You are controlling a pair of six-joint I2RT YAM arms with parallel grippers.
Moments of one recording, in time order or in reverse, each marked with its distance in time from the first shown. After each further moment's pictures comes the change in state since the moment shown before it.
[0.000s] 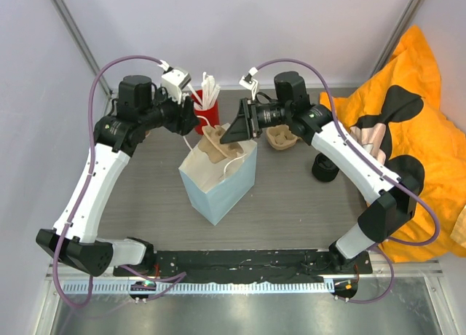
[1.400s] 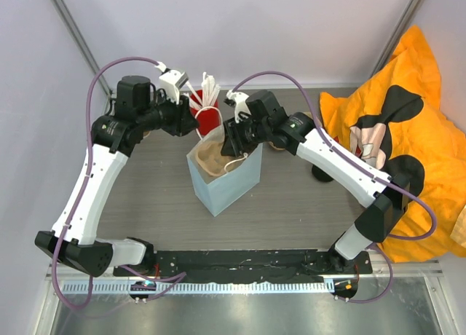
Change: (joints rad) left arm 0.001 -0.003 0.027 -0.066 0.055 -0.121; right arm 0.186 0.029 0.035 -0.293 0.683 -0.293
